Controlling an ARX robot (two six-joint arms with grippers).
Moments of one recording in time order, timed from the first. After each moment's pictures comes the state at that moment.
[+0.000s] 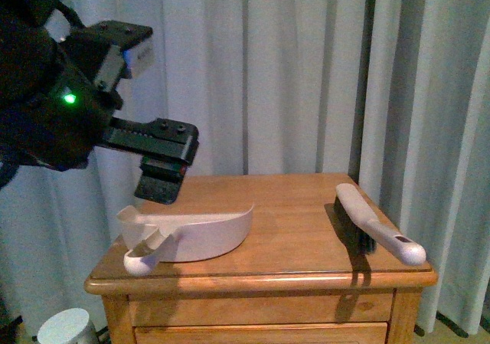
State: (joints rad) left arm -0.40 1.60 1.26 -0.33 -0.25 0.03; right arm 0.00 0.00 0.02 0.00 0.00 0.00
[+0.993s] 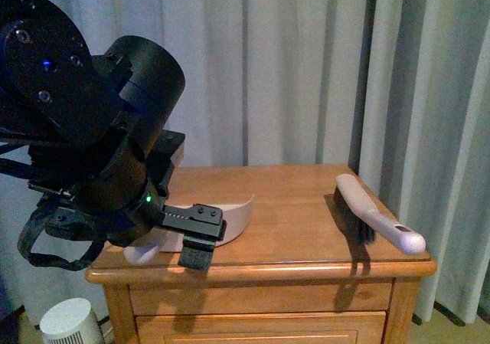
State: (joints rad) left arm -0.39 1.90 1.34 -0.31 -0.27 -0.07; right arm 0.00 0.00 0.02 0.00 0.00 0.00
